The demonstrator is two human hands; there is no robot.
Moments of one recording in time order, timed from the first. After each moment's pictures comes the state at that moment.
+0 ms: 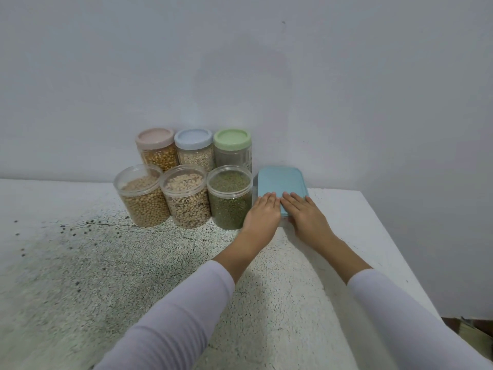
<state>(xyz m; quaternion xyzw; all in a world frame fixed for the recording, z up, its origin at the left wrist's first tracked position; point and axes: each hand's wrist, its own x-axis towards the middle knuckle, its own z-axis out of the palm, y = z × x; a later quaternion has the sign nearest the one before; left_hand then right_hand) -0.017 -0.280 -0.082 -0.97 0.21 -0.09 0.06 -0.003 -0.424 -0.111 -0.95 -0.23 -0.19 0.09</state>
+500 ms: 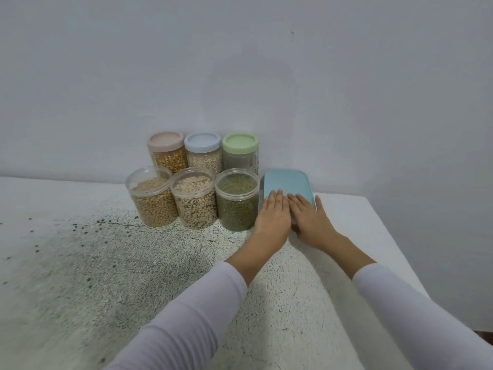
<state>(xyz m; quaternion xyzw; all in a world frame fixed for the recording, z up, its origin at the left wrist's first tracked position) -0.023 -0.292 -0.070 -0.98 0.17 -0.06 0.04 -0.011 -0.413 -0.082 -0.98 -0.17 -0.02 -0.02</state>
